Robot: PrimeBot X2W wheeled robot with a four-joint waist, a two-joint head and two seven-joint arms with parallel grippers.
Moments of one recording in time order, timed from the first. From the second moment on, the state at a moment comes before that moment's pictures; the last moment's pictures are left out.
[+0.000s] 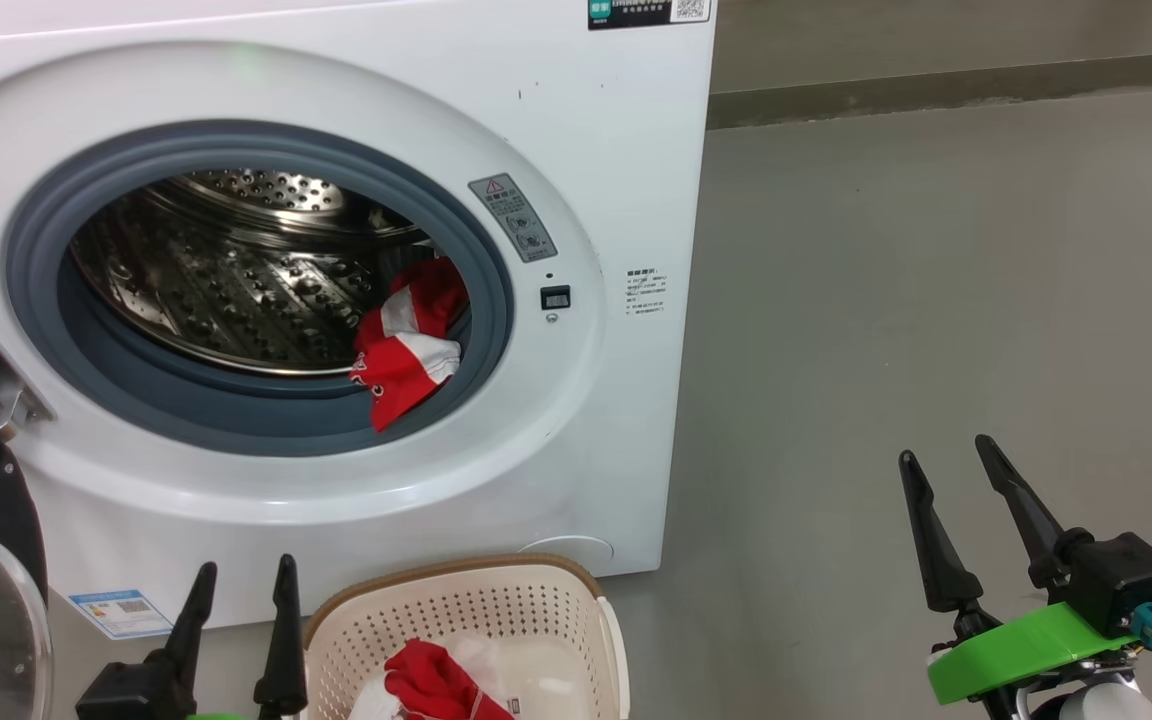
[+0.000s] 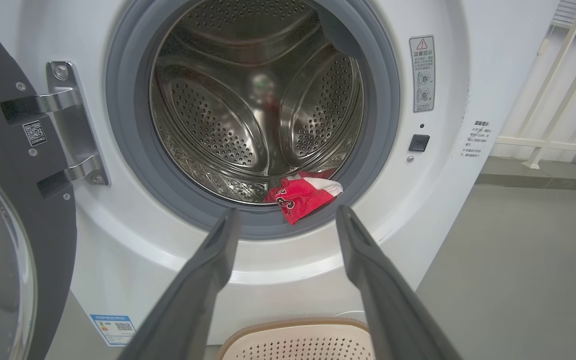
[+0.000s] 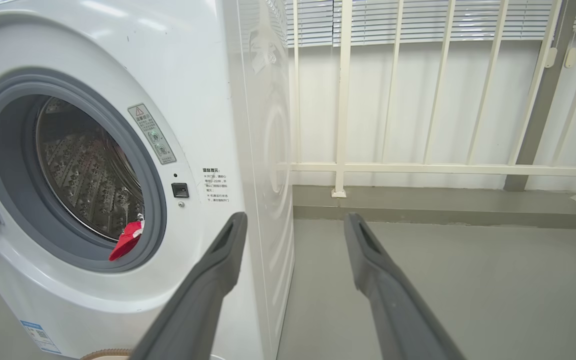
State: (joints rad) left arm -0.04 0.06 0.02 0.27 -0.24 -0.03 -0.25; right arm -0.04 -0.08 0.00 0.19 0.25 0.12 -0.26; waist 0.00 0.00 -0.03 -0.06
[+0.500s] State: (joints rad) left arm -0.02 0.07 0.01 0.27 -0.26 -0.02 -0.25; right arm -0.04 -0.08 0.01 0.19 0.25 0.12 -0.26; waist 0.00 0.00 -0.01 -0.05
